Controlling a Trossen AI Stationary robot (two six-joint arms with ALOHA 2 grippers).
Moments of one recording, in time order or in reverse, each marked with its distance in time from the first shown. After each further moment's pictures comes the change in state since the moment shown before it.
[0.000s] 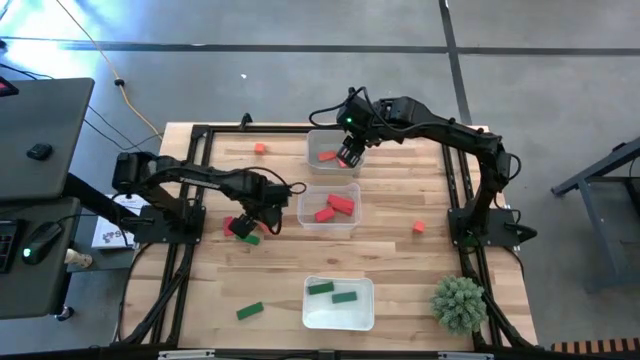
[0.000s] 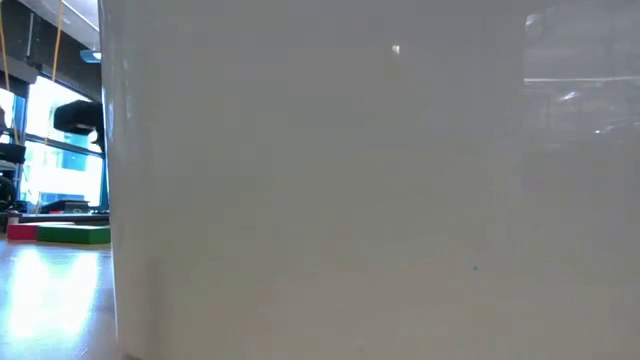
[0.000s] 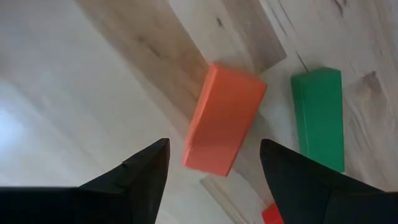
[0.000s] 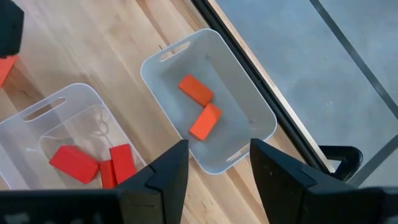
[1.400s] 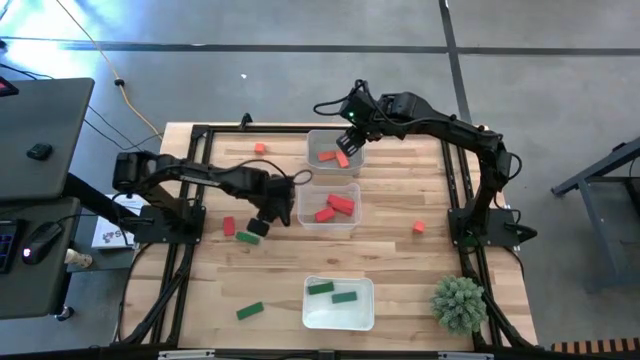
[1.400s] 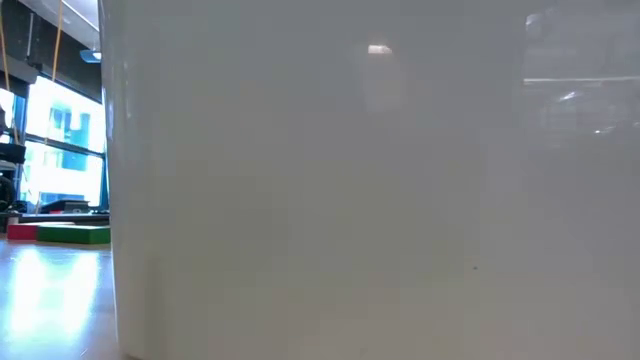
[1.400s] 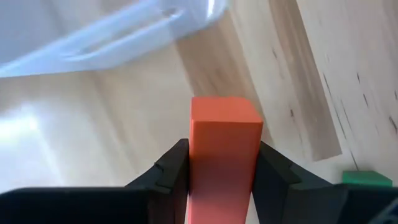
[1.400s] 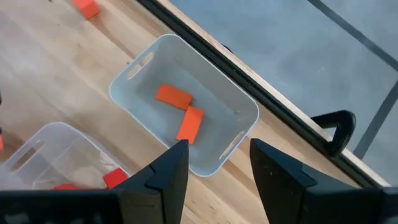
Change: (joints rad) left arm 0.044 -0.018 0.000 0.230 0.000 -0.188; right arm -0.040 0.000 0.000 -0.018 0.057 0.230
